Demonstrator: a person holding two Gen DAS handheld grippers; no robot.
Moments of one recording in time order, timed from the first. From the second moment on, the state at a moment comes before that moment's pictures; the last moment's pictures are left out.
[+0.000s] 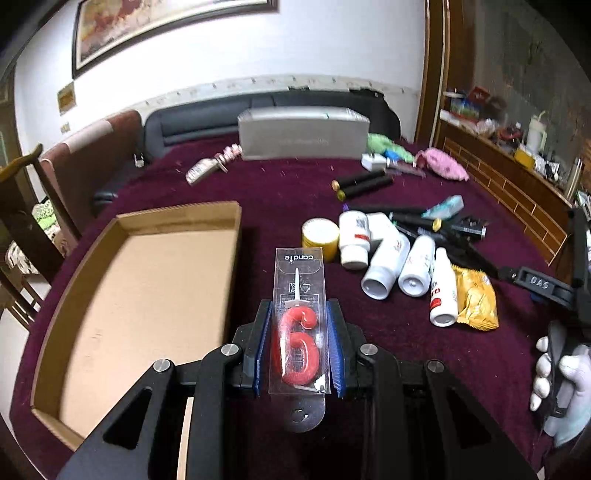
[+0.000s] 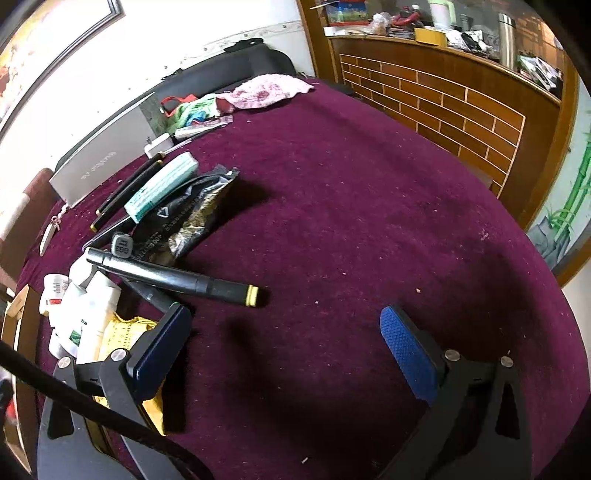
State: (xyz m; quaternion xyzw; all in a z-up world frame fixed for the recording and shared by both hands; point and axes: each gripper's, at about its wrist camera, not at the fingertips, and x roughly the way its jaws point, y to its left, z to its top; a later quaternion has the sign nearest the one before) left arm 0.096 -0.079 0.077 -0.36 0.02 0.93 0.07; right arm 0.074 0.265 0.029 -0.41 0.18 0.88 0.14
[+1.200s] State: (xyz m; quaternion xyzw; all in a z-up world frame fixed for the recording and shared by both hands) left arm 0.114 -0.146 0.086 -0.34 -0.04 0.94 0.07; right arm 0.048 0.158 0.086 -0.45 0.22 0.86 -0.06
